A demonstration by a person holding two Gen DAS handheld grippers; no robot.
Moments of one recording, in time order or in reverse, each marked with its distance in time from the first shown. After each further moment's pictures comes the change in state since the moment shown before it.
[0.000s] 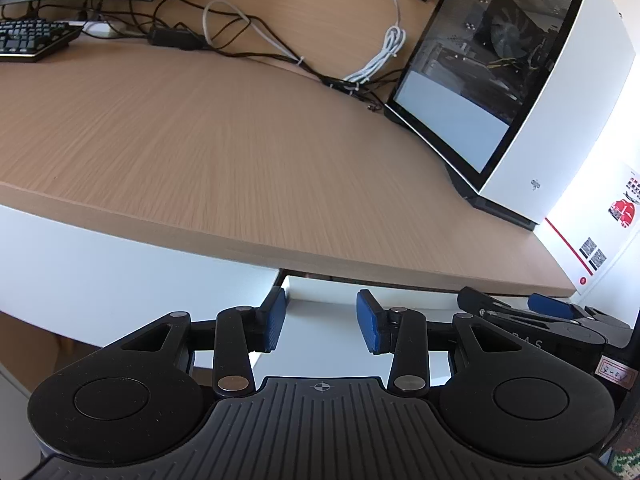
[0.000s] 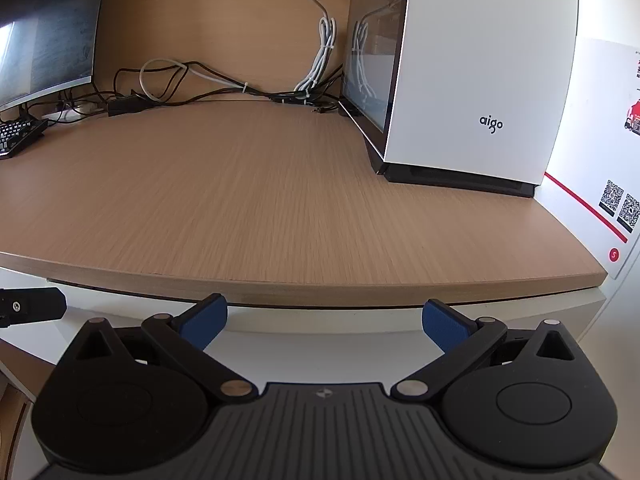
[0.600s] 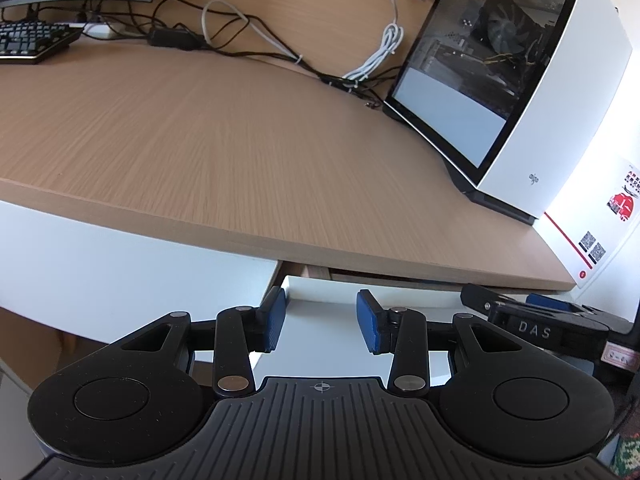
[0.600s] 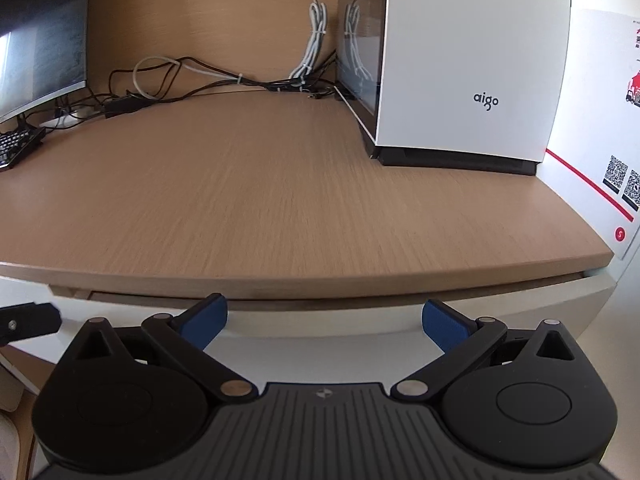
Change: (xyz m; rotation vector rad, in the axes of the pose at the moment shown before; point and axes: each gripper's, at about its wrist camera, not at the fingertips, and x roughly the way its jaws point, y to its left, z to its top) left arm -0.005 -0.003 -0.004 0.011 0.005 0.007; right arm -0.001 -0.012 -0.003 0.049 0.039 0.037
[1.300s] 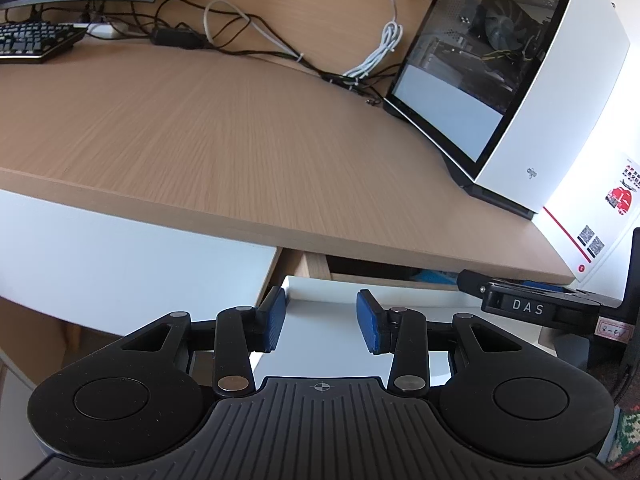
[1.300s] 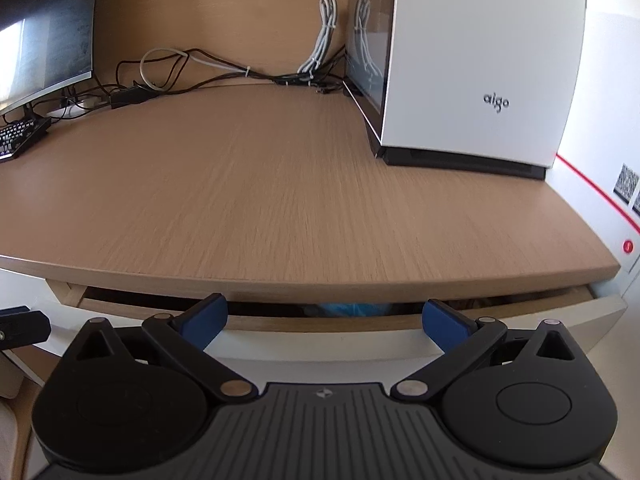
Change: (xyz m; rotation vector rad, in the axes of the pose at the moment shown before) left arm -0.006 -0.002 -0.005 0.004 0.005 0.008; right arm 0.007 -0.008 0.007 -0.018 0.030 0.015
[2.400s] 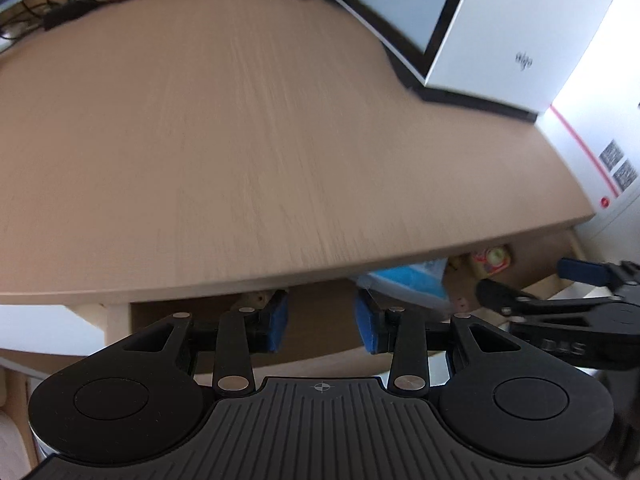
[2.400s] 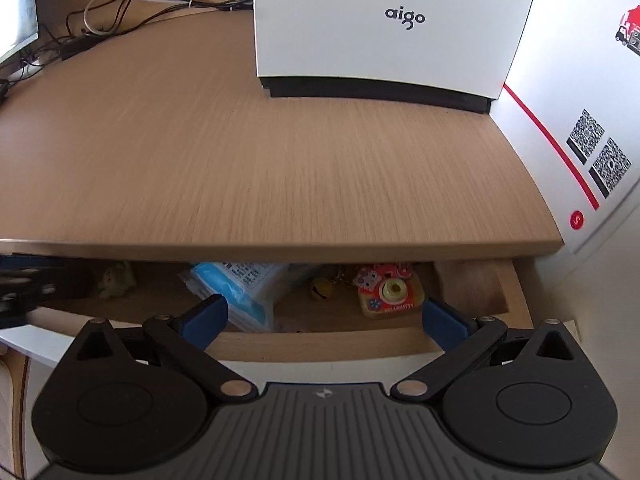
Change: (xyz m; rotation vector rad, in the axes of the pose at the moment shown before) left arm 0.104 -0.124 0.031 0.176 0.366 0.095; right arm 0.016 -0.096 0.021 0.023 0.284 -0.029
